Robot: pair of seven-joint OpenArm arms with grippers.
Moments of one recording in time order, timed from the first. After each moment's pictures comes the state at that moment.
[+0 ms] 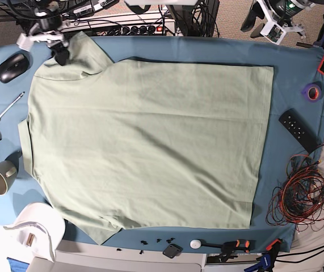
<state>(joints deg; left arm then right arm) 61.3 -24.7 -13.1 132.3 -25.0 -25.7 31.2 -34.9 -1.9 42.5 95.7 54.7 27.3 -34.0</state>
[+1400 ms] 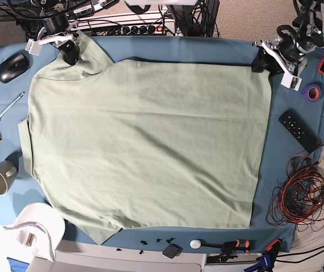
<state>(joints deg) 33.1 -22.8 -13.1 103.6 -42.4 -24.2 40.2 -34.8 -1.4 40.6 95.9 50.5 29.9 -35.0</state>
